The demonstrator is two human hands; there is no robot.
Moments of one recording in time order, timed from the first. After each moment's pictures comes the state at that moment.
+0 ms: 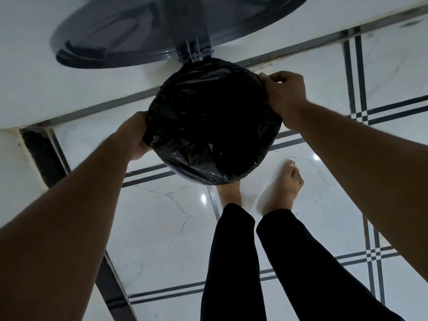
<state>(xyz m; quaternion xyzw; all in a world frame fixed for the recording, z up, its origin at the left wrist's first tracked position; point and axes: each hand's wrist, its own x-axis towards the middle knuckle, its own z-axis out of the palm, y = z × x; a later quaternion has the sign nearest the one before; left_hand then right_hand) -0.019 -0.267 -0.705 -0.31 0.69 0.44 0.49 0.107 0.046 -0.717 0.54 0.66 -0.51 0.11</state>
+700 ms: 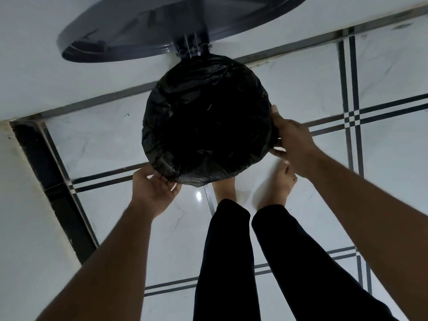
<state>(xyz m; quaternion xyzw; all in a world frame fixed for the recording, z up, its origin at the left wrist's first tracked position) 0.124 -0.314 -0.699 -0.54 0.39 0.62 0.41 0.201 0.019 -0.686 0.60 0.50 -0.60 0.18</state>
